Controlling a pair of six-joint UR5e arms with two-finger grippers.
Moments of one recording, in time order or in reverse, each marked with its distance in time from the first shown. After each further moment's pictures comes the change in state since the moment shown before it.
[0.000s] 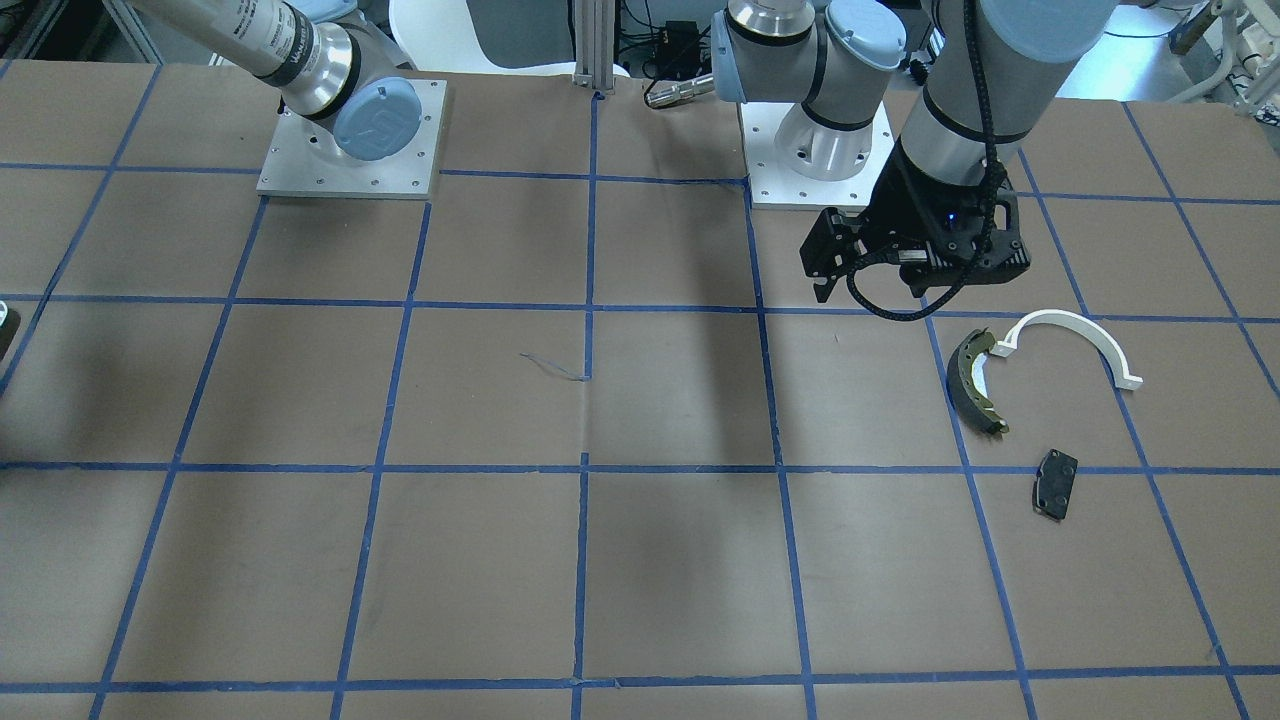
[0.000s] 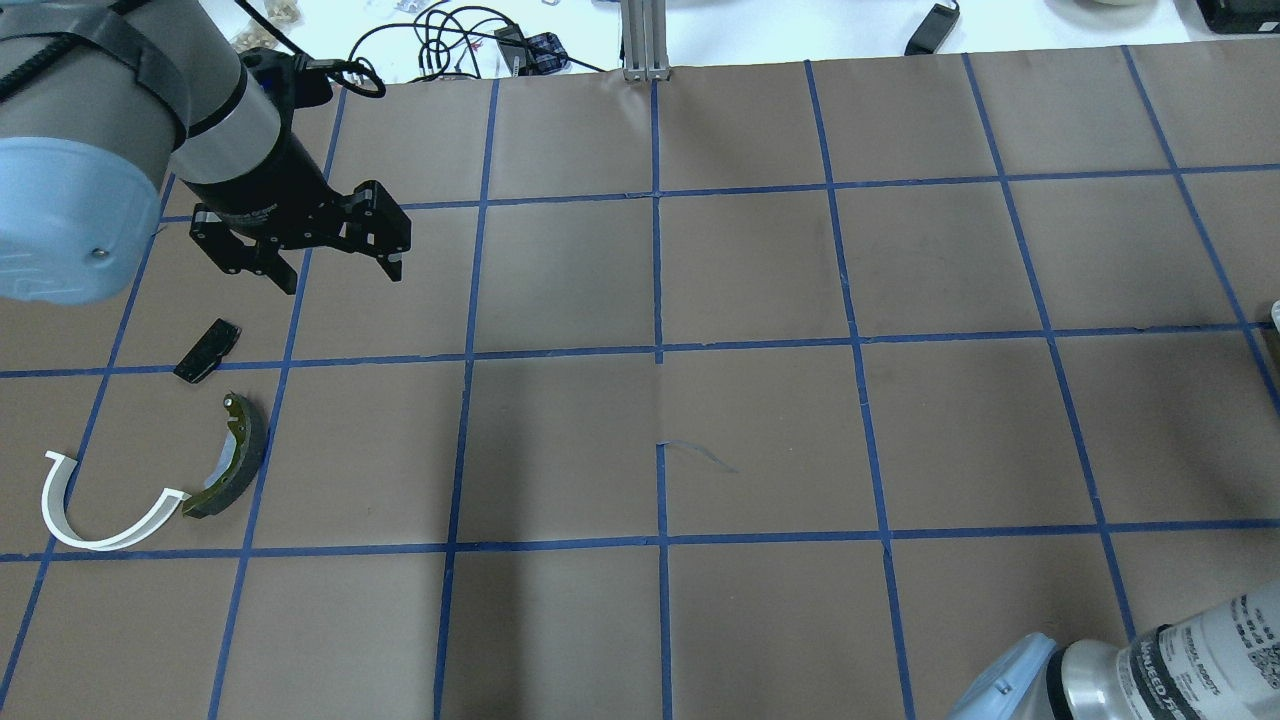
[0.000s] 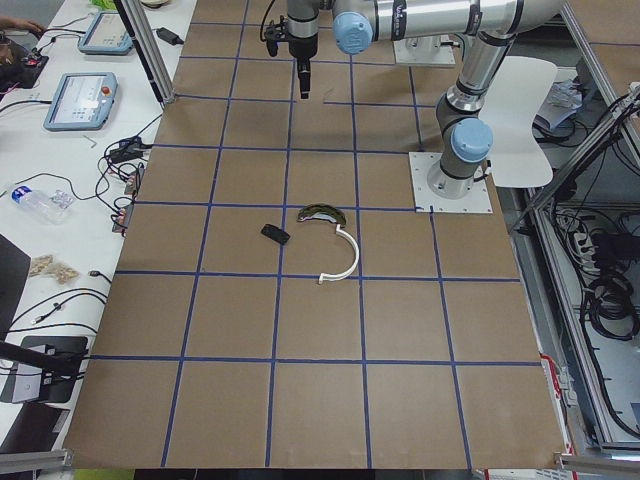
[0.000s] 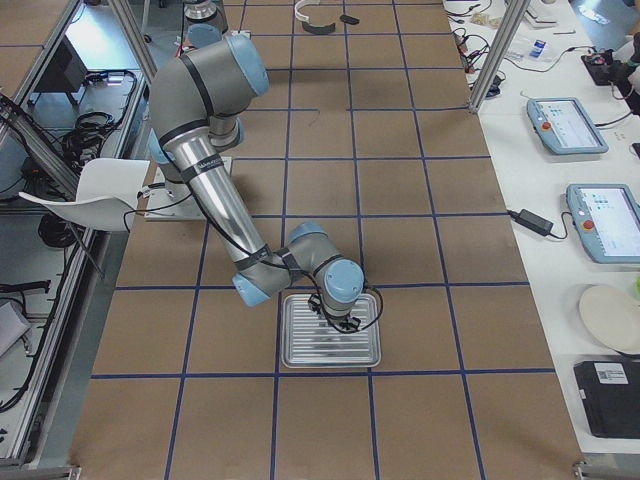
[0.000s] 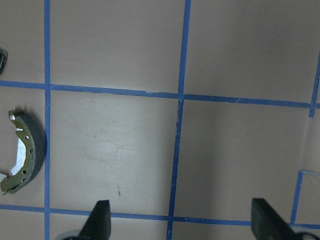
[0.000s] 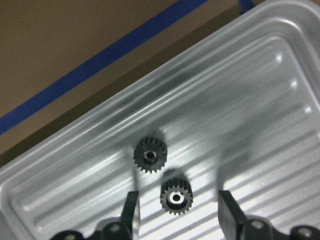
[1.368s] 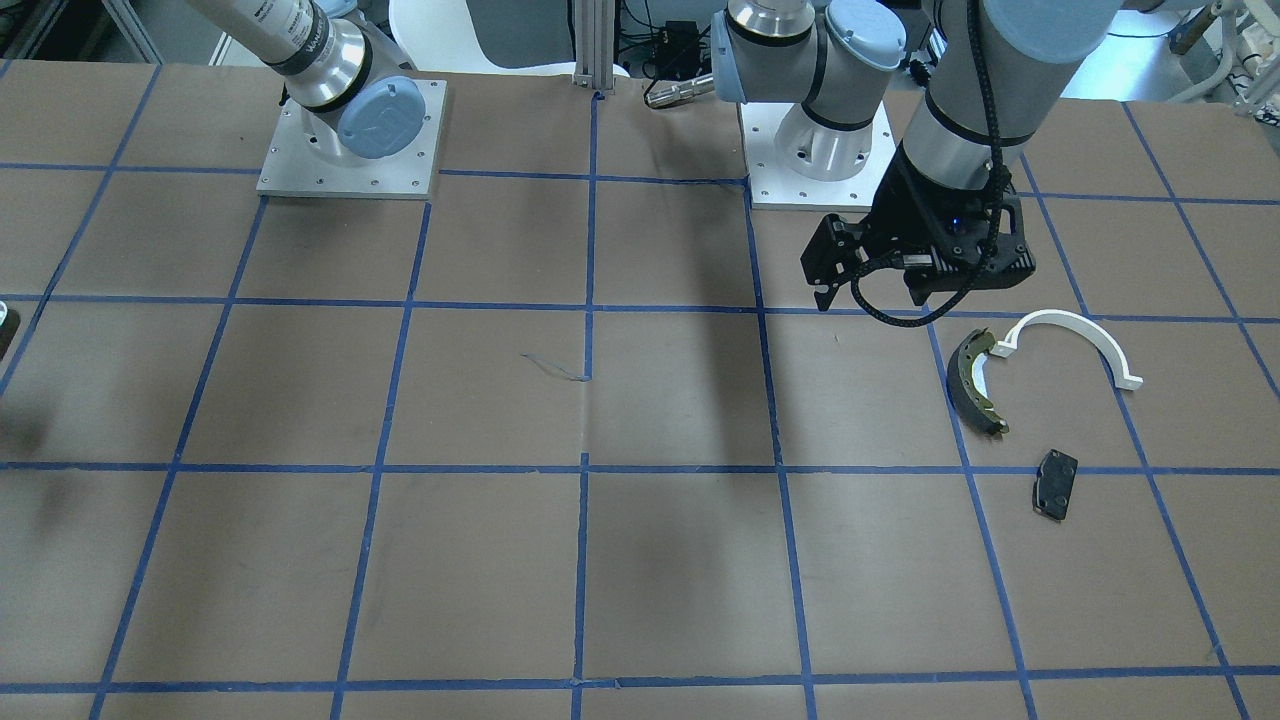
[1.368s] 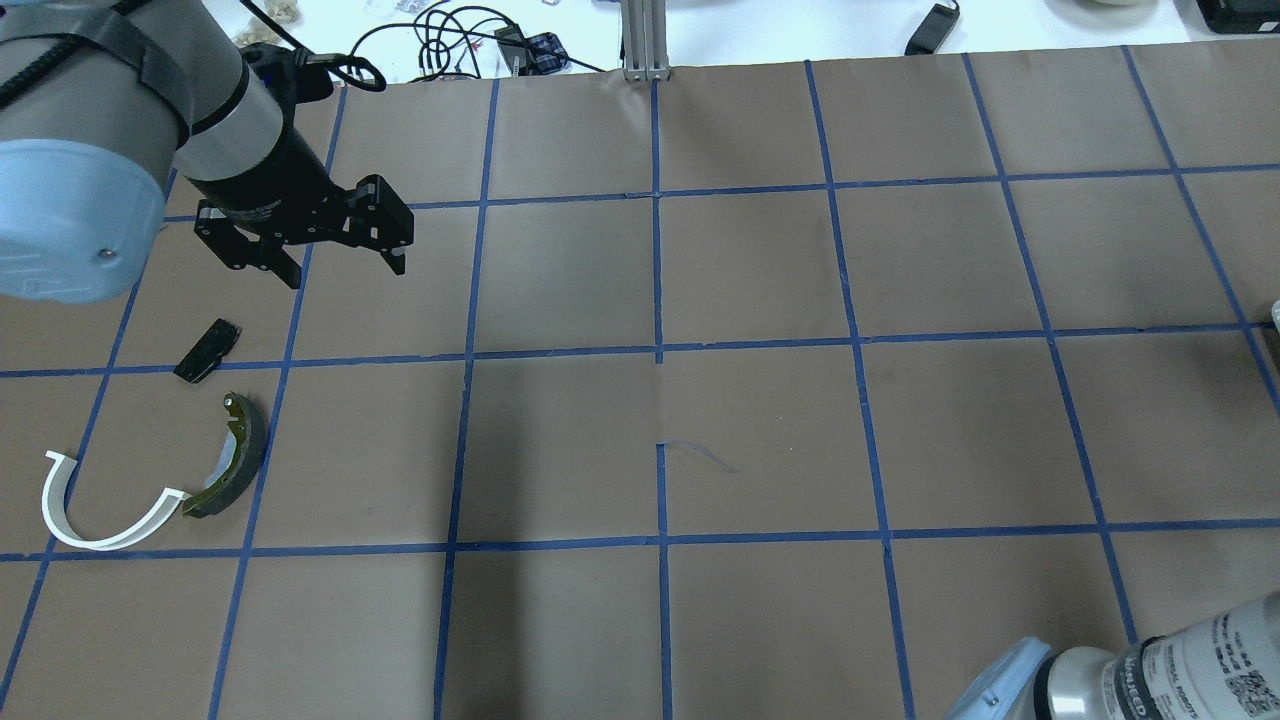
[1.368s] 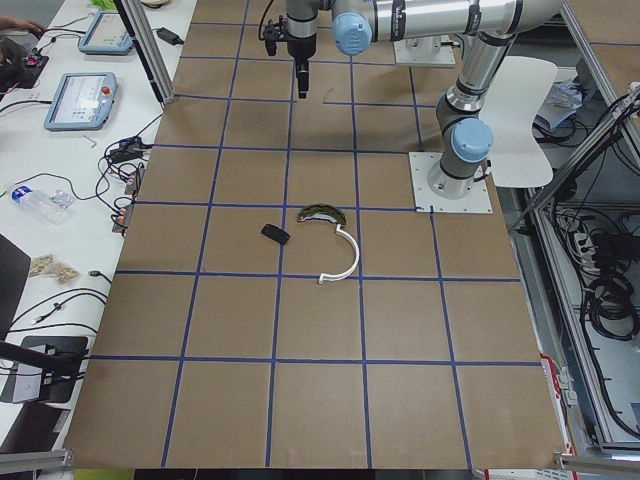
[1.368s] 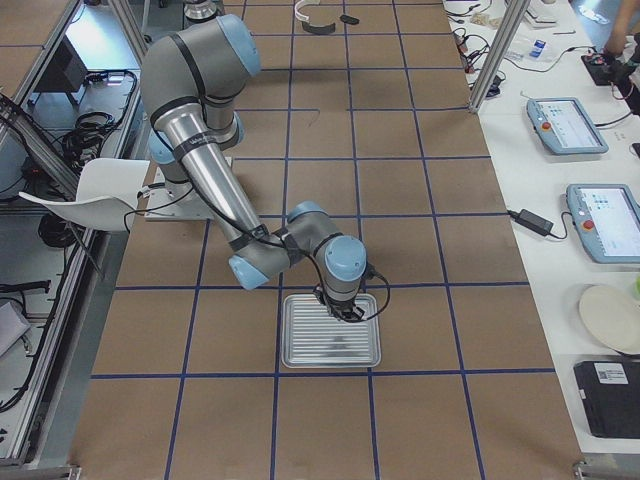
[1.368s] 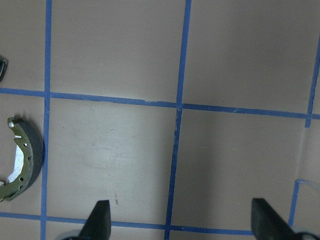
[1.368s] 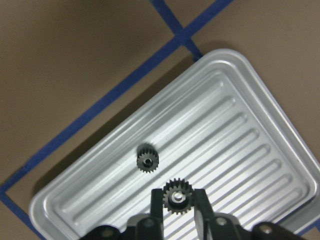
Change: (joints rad) left arm -0.003 -0.005 -0.003 0.017 -0.007 -0.006; right arm 0.049 -0.147 0.022 0.054 0.004 0.202
